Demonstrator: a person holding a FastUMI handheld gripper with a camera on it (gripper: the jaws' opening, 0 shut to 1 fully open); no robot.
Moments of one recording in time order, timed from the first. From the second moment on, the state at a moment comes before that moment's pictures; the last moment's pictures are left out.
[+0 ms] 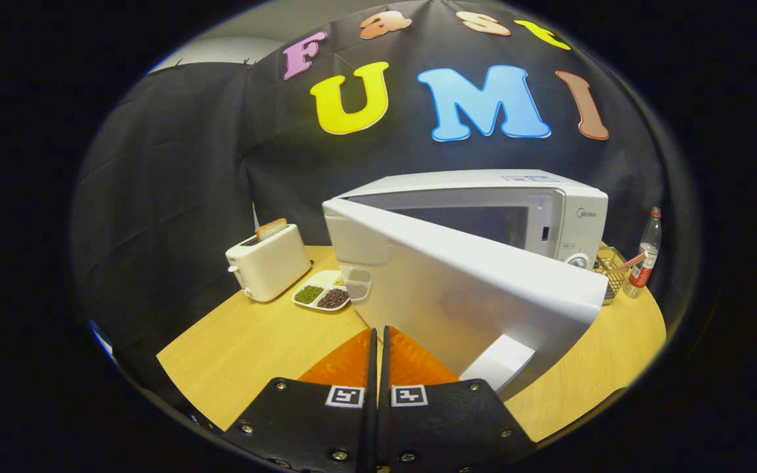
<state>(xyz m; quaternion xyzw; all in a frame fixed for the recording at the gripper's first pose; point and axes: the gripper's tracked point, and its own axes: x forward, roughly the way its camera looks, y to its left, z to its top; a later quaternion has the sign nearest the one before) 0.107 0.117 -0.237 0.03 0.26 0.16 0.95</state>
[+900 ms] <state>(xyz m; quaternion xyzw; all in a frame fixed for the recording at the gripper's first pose) 0.210 0.050 -0.245 0.04 0.25 0.12 0.96</state>
